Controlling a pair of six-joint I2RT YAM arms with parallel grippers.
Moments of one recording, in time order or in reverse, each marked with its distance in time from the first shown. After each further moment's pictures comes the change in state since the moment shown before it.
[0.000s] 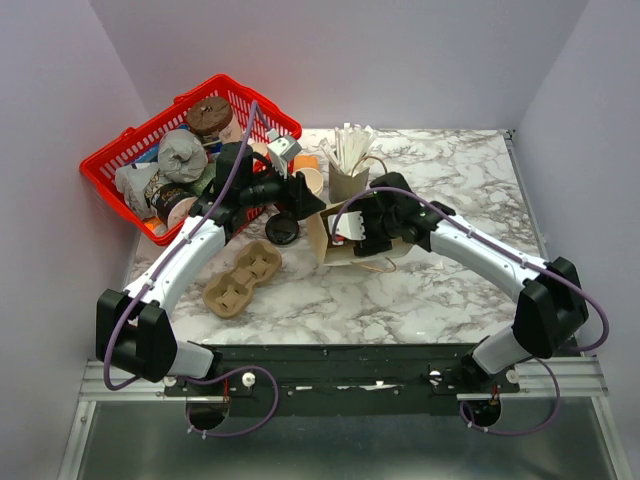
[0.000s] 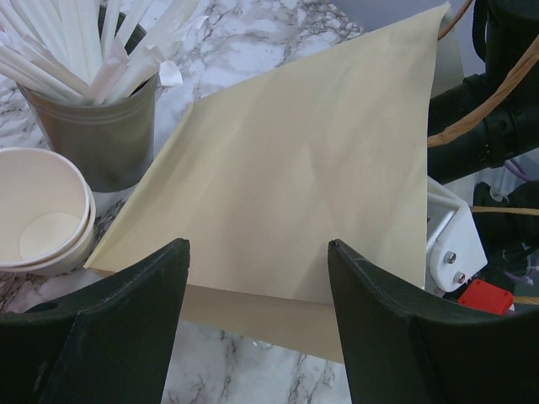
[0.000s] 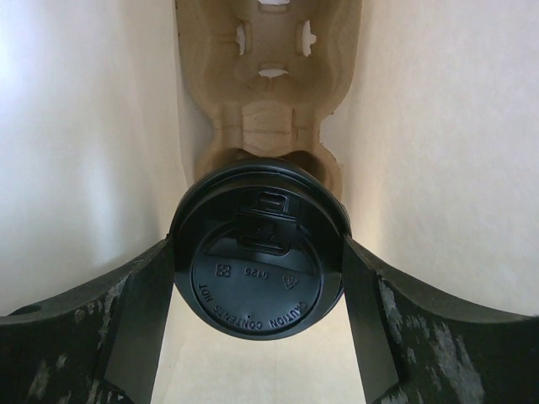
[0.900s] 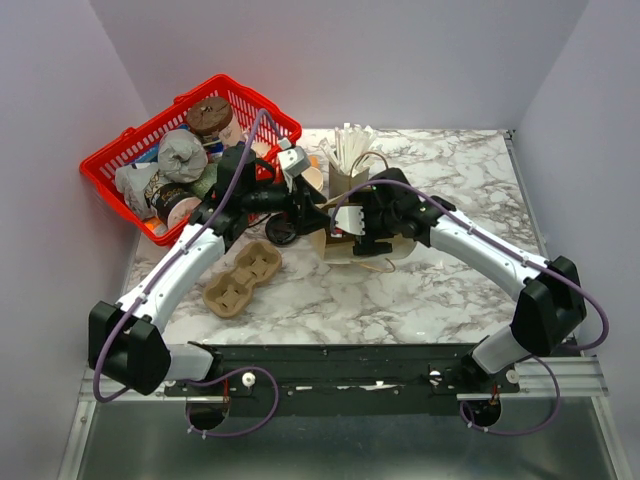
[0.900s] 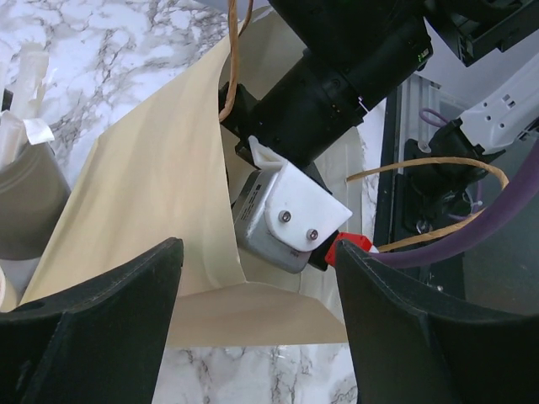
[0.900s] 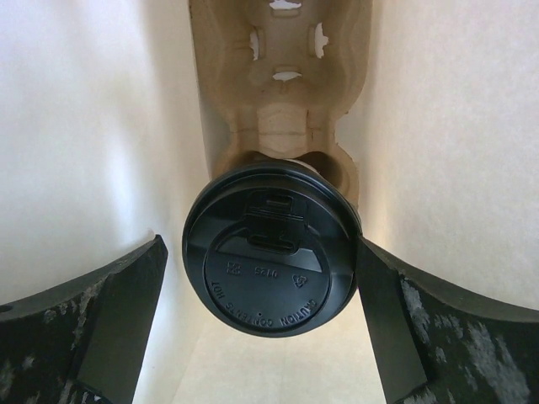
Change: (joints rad) left arm -0.051 -0.064 -0.018 0.026 0.215 0.092; right arm 0.000 0.018 0.058 -0.061 0.011 0.081
